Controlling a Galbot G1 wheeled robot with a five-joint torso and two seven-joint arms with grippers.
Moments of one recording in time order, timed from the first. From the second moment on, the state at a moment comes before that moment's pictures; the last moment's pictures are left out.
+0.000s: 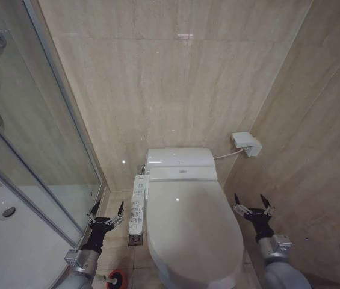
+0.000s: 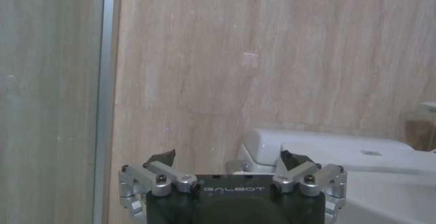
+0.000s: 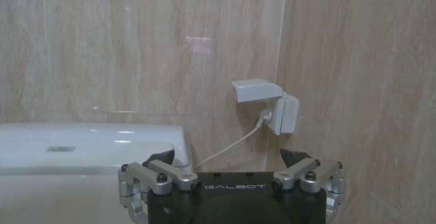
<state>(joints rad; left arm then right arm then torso) 1.48 -1.25 -0.47 -1.87 -0.37 -0.23 0.03 -1.54 1.16 0.61 1.96 0.36 0.11 0.25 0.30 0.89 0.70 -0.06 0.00</state>
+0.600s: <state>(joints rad) 1.48 -1.25 -0.47 -1.87 -0.37 -0.23 0.03 -1.52 1.15 0.61 1.97 0.40 0.09 0.28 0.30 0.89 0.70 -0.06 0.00</state>
